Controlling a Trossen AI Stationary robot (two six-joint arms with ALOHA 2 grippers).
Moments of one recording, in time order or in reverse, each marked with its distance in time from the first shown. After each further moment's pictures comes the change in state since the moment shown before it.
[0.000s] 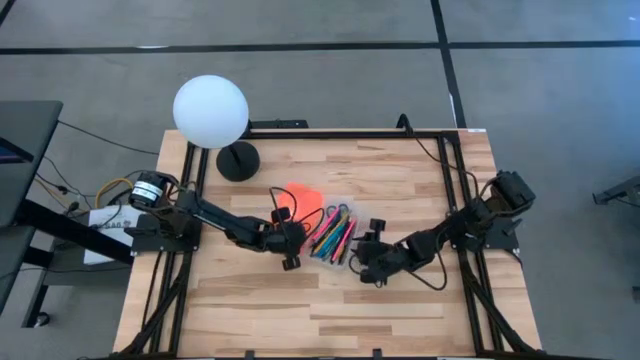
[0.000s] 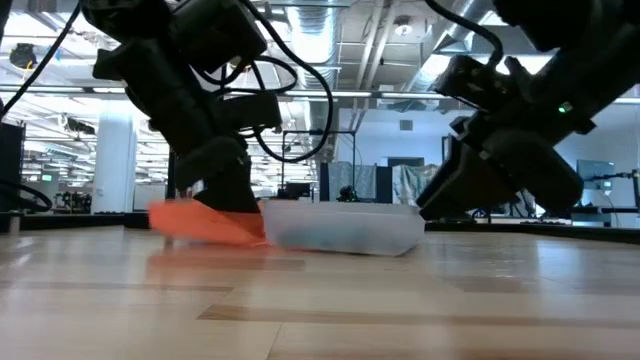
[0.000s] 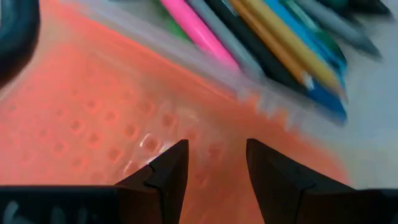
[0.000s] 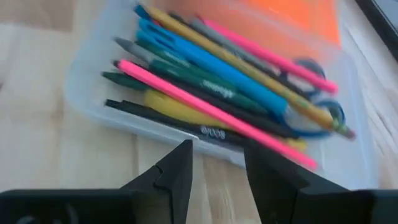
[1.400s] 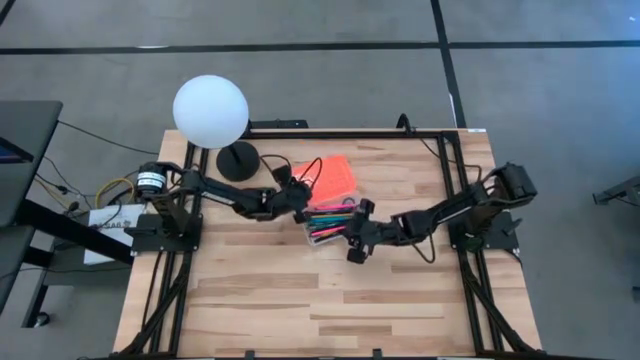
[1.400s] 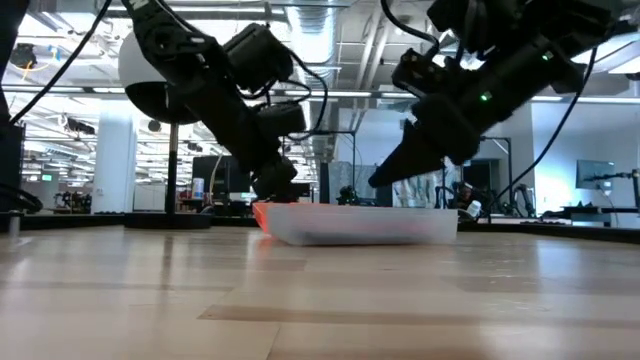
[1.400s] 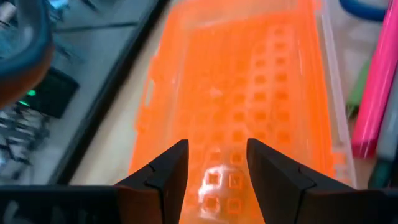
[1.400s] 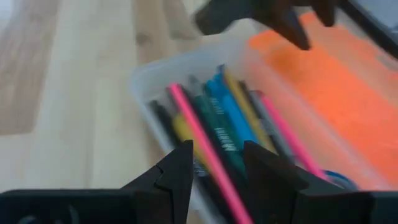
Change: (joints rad) left arm 0.311 0.000 -0.001 0.246 -0.266 0.408; right arm -0.212 -0.047 -0.001 0.203 -0.201 -0.097
